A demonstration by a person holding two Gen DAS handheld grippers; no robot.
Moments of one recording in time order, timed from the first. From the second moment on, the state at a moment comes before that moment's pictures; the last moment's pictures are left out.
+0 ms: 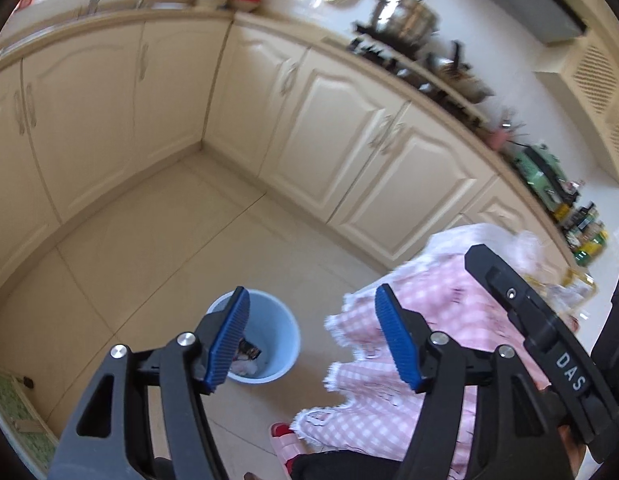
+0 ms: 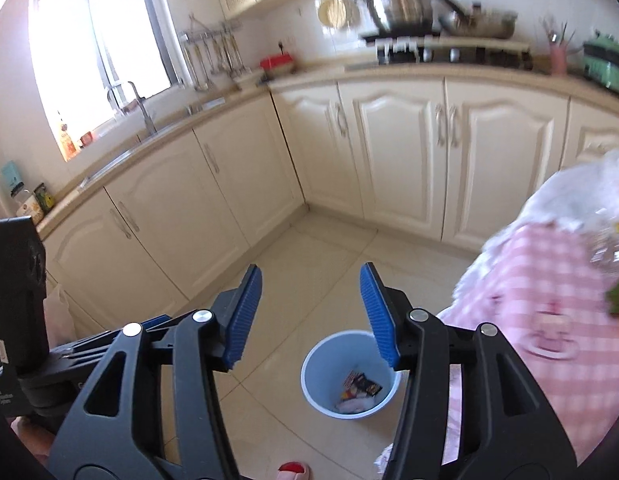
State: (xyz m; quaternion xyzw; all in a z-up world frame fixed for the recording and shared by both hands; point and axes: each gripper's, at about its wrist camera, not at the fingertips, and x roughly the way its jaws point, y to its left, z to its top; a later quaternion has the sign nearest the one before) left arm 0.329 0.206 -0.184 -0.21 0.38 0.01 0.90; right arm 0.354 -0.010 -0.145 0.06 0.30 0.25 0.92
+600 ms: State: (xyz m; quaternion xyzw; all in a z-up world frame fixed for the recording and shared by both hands) left arm 0.294 -0.017 -0.161 -0.08 0.42 -0.18 0.89; right arm 0.265 -0.252 -0.135 0.06 0.29 0.05 0.96
